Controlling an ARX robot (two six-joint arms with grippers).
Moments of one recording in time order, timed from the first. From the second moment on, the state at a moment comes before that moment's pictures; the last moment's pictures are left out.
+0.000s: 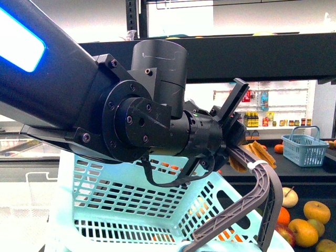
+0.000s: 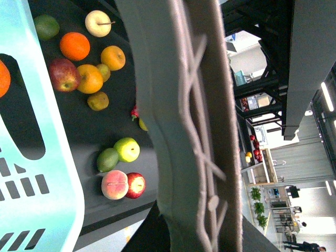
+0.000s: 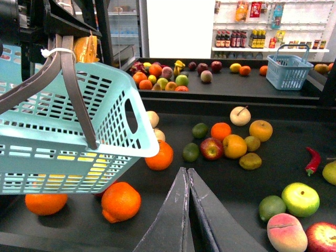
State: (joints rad) left arm -0.55 2.03 1.52 0.32 0.38 -0.97; right arm 0.00 0.01 0.02 0.00 0.00 0.00
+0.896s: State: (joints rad) left arm -0.55 2.04 1.49 0.52 0.24 -0.97; right arm 0.00 0.01 0.02 0.00 0.00 0.00
